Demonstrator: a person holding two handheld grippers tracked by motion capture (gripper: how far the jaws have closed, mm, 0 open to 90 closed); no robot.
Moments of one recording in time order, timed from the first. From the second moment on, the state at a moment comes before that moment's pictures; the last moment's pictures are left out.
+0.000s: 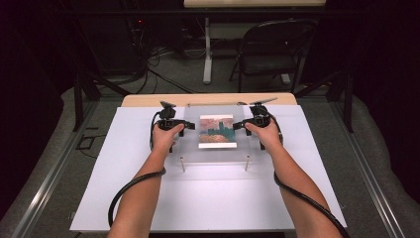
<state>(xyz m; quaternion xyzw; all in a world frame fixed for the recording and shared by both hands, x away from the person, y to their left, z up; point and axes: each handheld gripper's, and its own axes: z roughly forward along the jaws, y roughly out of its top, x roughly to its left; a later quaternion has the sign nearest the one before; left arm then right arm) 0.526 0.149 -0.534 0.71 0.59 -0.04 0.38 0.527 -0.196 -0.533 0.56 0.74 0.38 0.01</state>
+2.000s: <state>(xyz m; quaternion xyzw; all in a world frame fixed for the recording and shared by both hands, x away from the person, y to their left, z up) 0.506 0.155 -0.494 0.72 0.56 -0.01 0.40 0.500 -0.198 -0.495 0.52 0.75 0.40 0.07</state>
